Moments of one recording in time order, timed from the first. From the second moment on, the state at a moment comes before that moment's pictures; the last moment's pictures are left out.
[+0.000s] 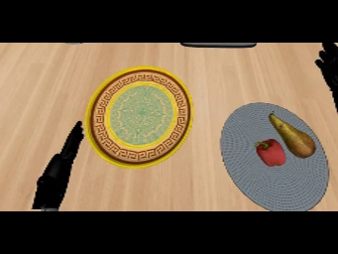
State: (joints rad) left arm 0.06 0.39 -0.34 -1.51 0.12 0.34 -0.08; right arm -0.34 -0.56 0.05 -1.50 -0.15 -0.15 0.15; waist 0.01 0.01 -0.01
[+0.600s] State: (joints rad) left arm -0.15 0.45 -0.23 -1.59 0.19 0.25 -0.05; right arm -0.32 -0.49 0.47 -1.77 0.14 -0.01 -0.21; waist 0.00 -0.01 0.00
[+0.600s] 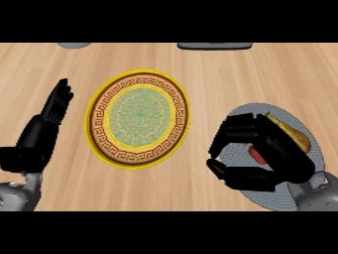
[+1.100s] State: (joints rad) left arm -0.24 0.49 -0.15 -1.60 0.25 0.18 0.03; right arm 0.00 -0.41 0.46 -1.66 0.03 -0.04 -0.81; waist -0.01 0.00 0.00
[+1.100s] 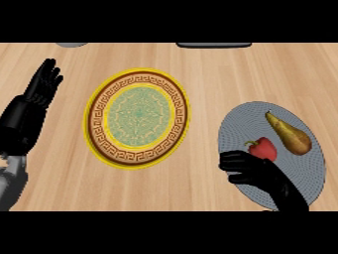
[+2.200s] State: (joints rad) left arm -0.25 0.50 -0.08 -1.60 0.26 0.11 0.06; right arm 0.14 -0.93 0.27 -2.08 0.43 0.11 -0.10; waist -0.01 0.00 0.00
